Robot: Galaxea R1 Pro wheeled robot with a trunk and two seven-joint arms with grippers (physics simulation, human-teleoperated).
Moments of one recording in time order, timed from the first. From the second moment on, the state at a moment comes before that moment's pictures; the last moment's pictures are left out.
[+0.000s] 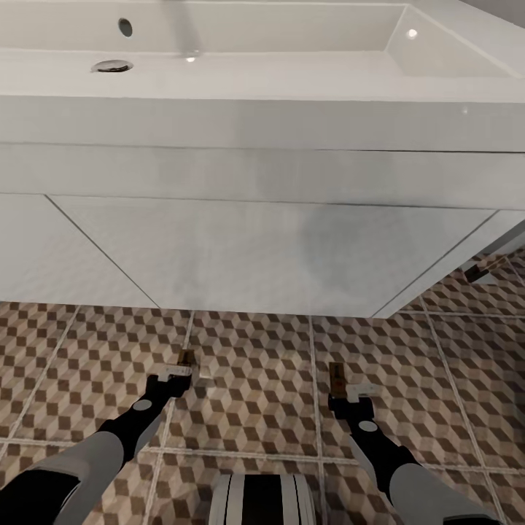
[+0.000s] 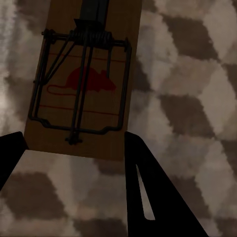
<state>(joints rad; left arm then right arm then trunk) -0.82 0.07 -0.18 -0.16 0.04 -0.25 0.04 -0.67 0.01 0.06 -0.30 0.05 -0.13 -0.18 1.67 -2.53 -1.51</state>
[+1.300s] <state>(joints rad) -0.82 0.07 -0.18 -0.16 0.04 -0.25 0.04 -0.67 0.01 0.06 -0.31 0.05 -0.13 -0.18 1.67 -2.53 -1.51</state>
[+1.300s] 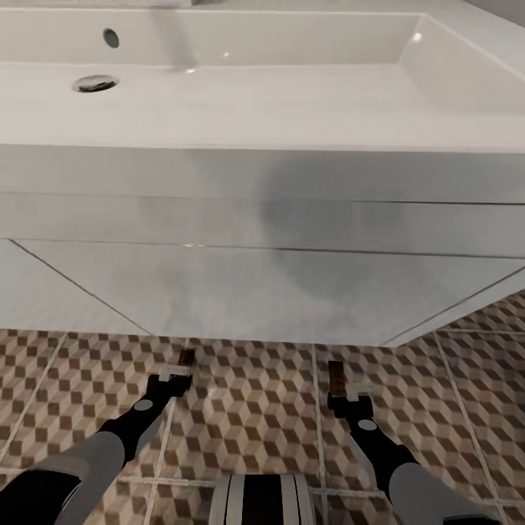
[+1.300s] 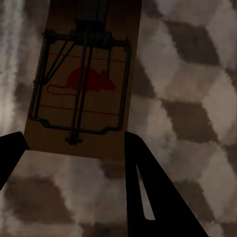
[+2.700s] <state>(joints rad) -0.82 0.07 -0.18 -0.14 0.04 -0.30 0.03 -0.73 0.01 0.06 -0.29 0.05 -0.16 -0.18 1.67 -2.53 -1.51</state>
